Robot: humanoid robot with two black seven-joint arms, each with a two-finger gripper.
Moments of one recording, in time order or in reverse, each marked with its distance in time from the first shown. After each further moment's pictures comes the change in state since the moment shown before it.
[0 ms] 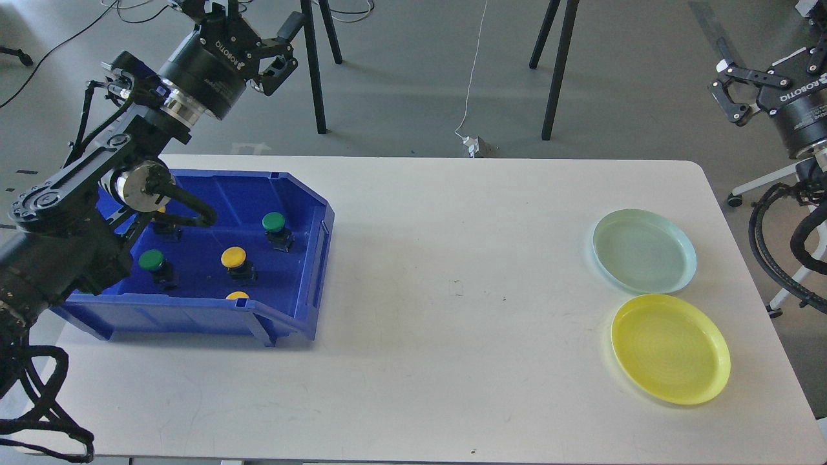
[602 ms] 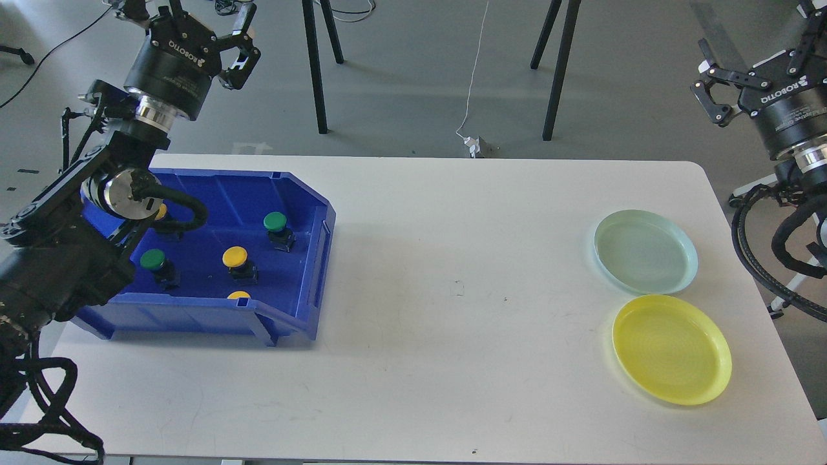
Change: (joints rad) left arm 0.056 -0.004 -0.104 -0.039 -0.160 0.000 0.000; right arm -0.004 0.027 0.011 -0.009 -0.002 0.000 0.000
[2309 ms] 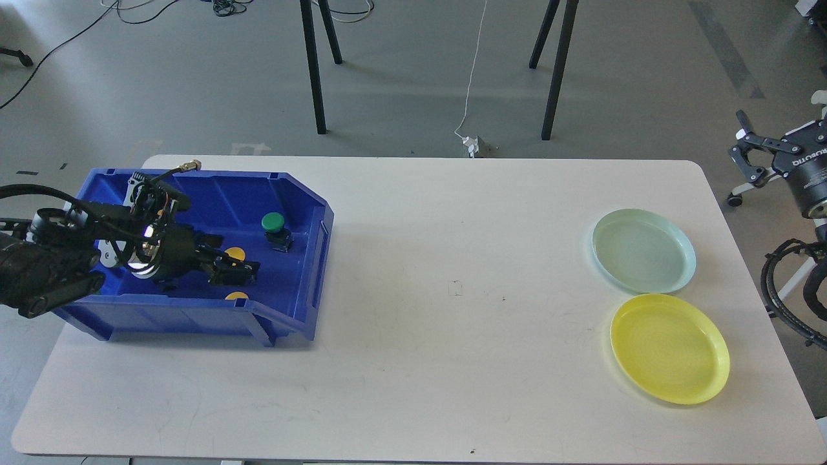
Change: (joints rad) left arm -0.326 0.165 1.470 0.146 1.052 0.471 0.000; right arm -0.123 -0.025 0.003 -0.136 -0.001 0.000 0.003
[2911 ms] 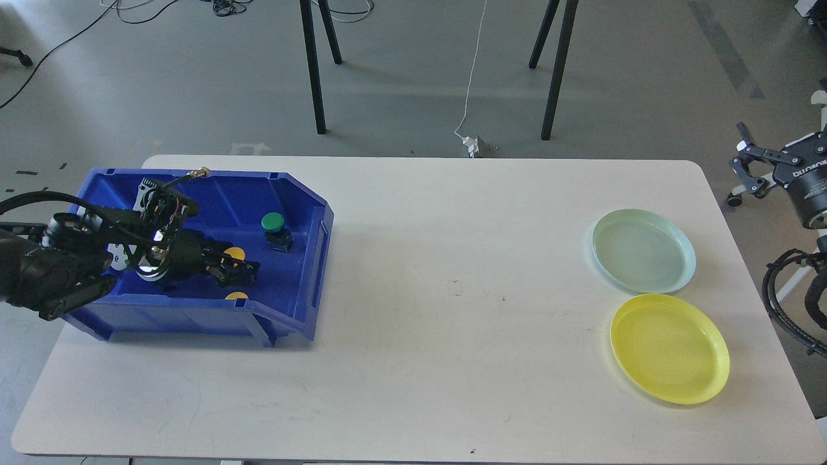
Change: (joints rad) left arm 0.025 -0.035 0.007 0.050 0.001 -0.012 0.000; right arm -0.027 -0.001 0.000 -0.006 0.000 0.000 0.000
